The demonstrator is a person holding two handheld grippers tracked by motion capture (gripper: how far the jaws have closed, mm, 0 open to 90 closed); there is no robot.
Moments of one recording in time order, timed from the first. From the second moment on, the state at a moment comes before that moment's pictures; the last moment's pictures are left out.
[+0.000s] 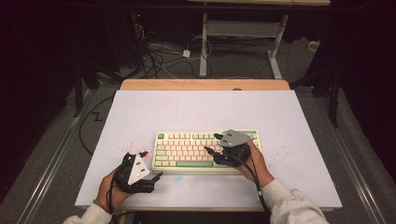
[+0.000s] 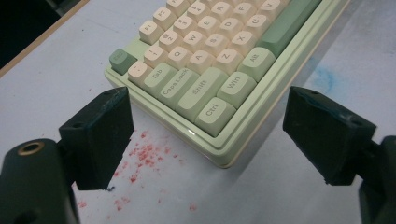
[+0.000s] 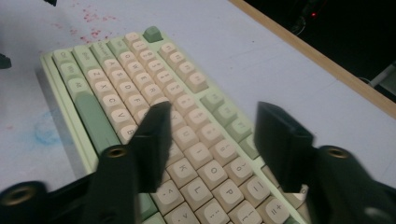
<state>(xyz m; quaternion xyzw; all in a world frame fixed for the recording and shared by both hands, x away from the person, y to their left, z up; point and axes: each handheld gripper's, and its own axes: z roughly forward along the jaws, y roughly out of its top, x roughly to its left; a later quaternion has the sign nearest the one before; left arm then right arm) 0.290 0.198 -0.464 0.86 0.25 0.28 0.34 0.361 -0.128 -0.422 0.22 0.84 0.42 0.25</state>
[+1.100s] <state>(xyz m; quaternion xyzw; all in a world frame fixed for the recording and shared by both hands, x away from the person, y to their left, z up) 0.289 0.199 -0.460 0.86 0.25 0.28 0.35 0.334 -0.160 -0.414 0.21 0.82 0.44 0.30</state>
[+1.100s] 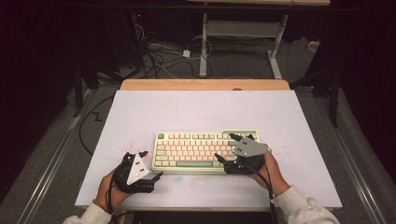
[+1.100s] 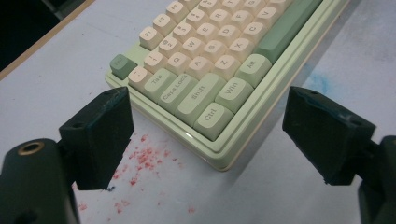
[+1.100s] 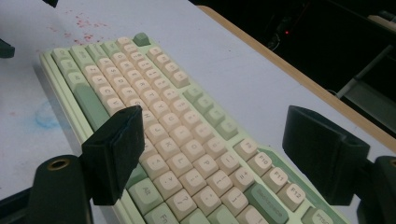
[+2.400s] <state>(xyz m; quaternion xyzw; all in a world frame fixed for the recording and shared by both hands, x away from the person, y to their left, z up) 0.314 0.193 -0.451 0.86 0.26 0.18 0.39 0.297 -0.236 -0.430 0.25 0.81 0.41 0.33</state>
